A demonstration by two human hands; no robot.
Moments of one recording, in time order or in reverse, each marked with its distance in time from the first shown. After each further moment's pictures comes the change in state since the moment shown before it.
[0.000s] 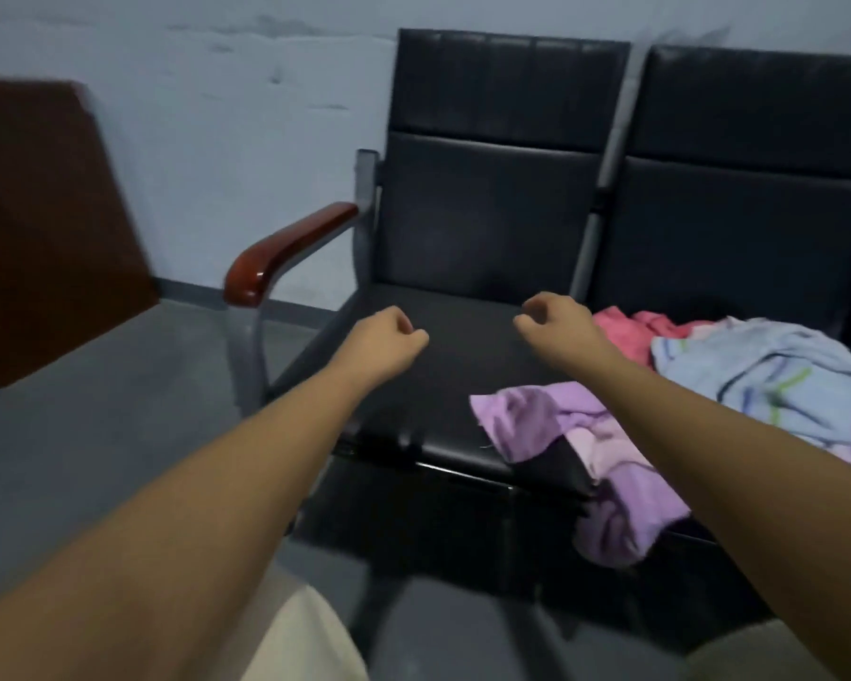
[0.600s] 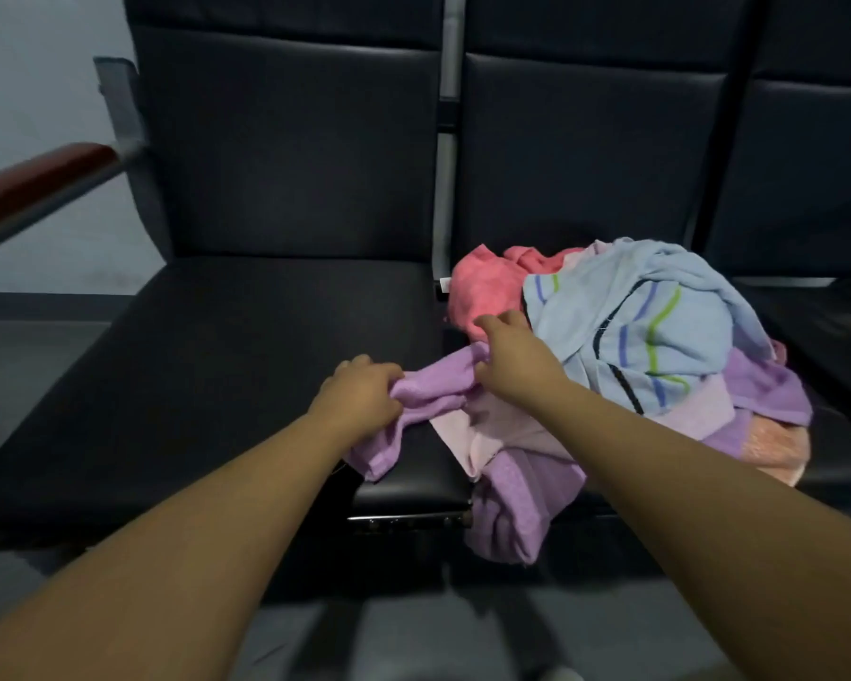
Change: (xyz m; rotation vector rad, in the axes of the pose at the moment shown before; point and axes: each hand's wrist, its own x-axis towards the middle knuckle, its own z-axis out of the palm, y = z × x) left_hand 0.075 0.036 0.206 0.455 -0.385 0.284; right_hand 0.028 0.186 0.015 -0.325 -0.083 0.157
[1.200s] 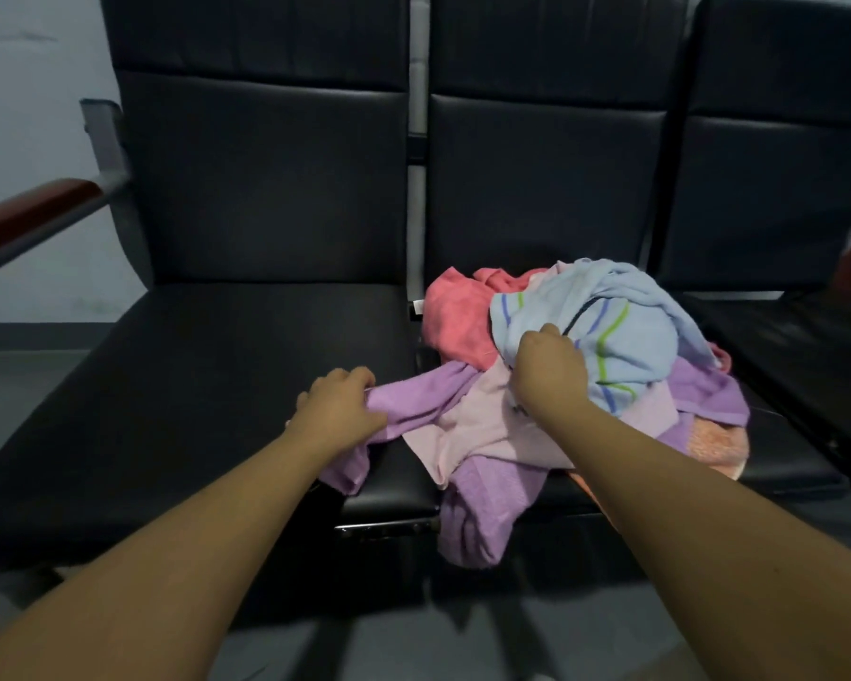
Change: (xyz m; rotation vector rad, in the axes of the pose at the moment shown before) left_hand -0.018 0.019 -0.011 -0.063 0.069 -0.045; right_hand -0.026 0.040 -0.034 -0.323 0.228 0.267
